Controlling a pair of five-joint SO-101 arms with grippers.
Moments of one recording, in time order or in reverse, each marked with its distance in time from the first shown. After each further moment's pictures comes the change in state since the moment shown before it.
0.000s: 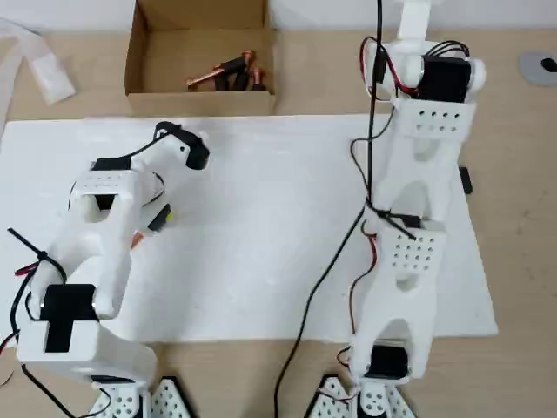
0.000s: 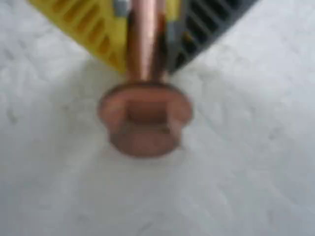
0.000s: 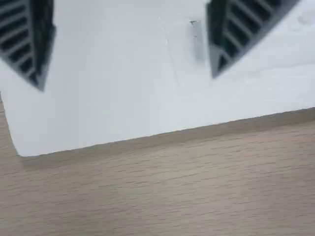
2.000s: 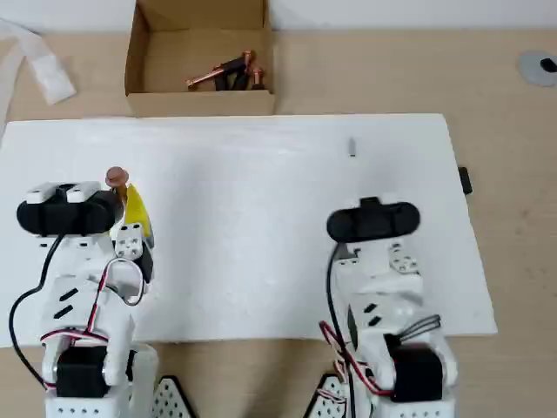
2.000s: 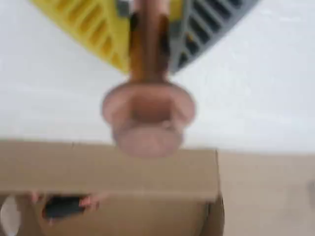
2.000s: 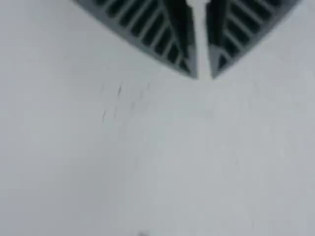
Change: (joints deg) left arm 2.8 -109.4 48.4 -8.1 42.9; right arm -7.8 -150.2 167.8 -28.2 10.1
